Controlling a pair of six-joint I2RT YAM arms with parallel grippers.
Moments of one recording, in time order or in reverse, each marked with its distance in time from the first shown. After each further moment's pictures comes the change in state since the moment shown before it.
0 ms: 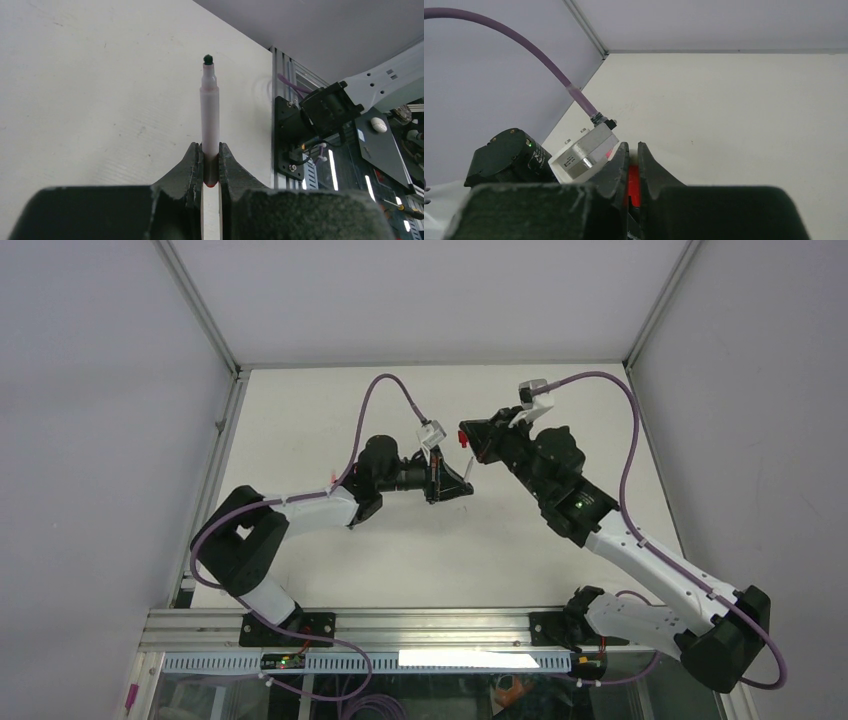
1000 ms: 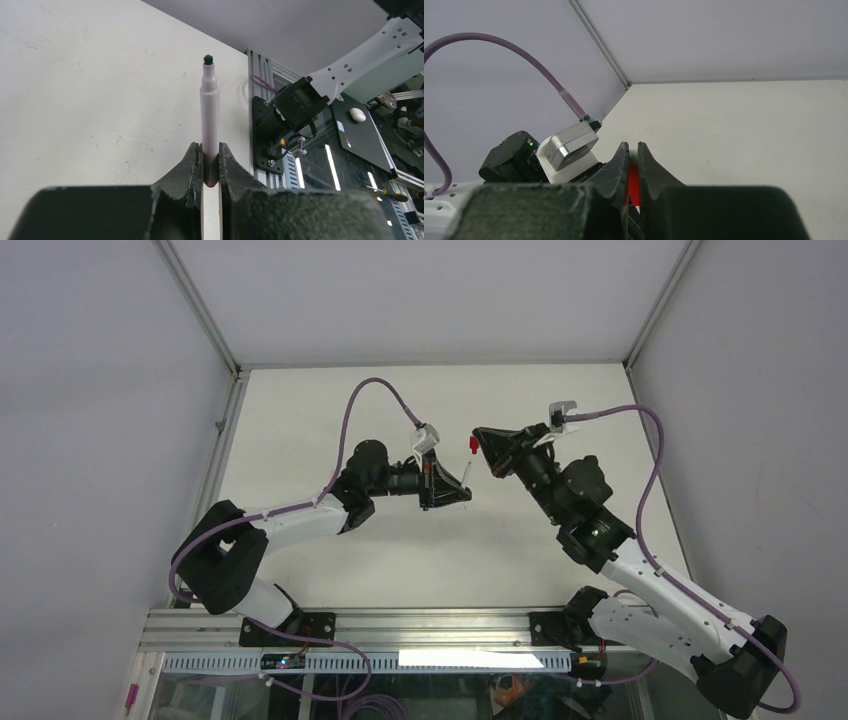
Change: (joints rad) left arm -0.023 -0.137 -0.056 -0.013 0.047 0.009; right arm 0.021 -0.195 -0.186 0.193 0.001 0.032
